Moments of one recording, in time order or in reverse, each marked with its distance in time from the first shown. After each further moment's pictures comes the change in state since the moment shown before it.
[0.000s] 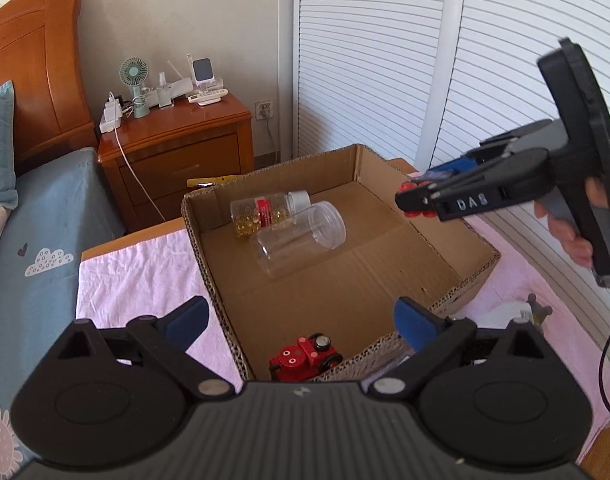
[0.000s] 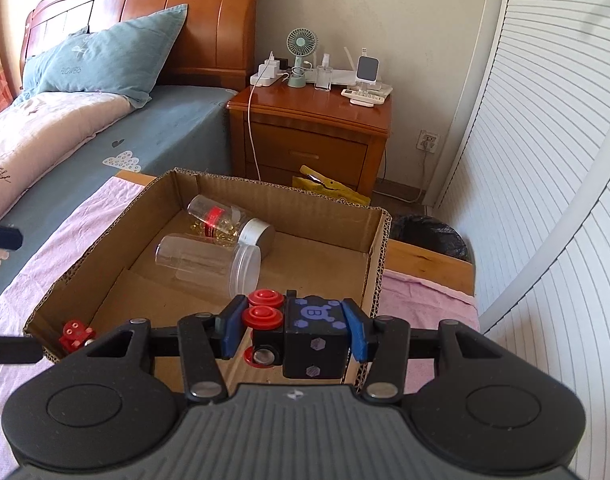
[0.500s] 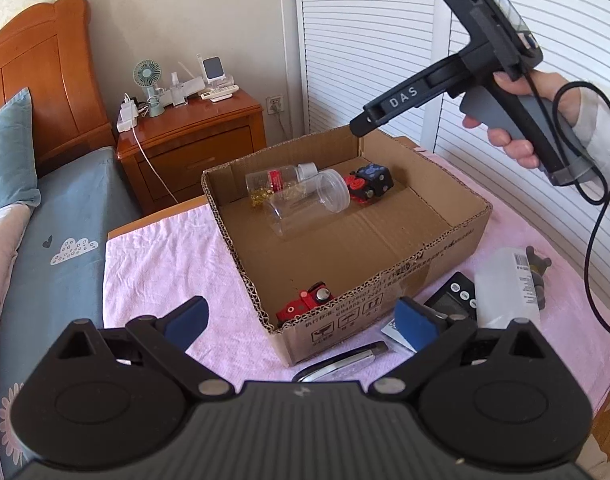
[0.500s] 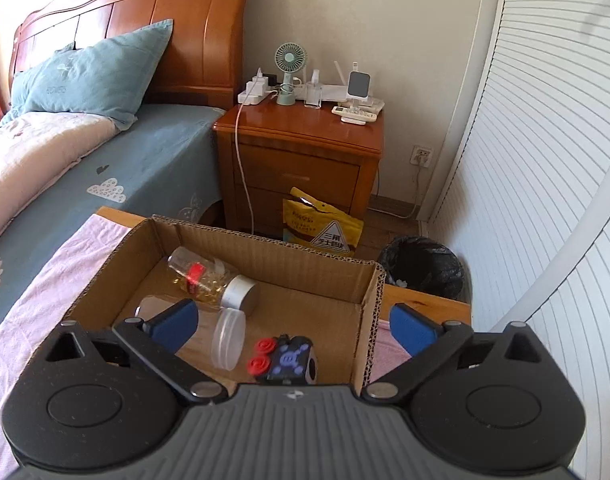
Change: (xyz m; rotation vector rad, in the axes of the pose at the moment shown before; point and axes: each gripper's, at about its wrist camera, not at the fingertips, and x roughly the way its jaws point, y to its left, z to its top) left arm -0.028 -0.007 -0.033 0.038 0.000 0.048; right arm 0.016 -0.003 0.040 0.020 -0.031 -0.015
